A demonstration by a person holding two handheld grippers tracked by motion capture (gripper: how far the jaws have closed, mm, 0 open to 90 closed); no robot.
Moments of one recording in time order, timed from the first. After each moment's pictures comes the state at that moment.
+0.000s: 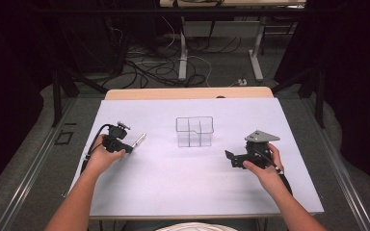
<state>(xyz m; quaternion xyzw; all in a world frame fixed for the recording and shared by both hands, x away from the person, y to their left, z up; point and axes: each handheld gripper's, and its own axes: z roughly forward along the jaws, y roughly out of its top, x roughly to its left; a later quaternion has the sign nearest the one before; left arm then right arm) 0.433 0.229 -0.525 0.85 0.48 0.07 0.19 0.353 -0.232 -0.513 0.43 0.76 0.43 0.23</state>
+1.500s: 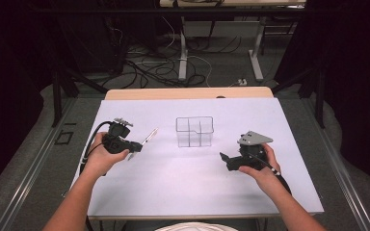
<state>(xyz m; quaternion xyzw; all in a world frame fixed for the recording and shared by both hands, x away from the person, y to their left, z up) 0.387 0.201 -0.458 0.85 0.44 0.04 0.28 0.346 -0.214 -0.501 0.36 0.79 0.42 0.26</state>
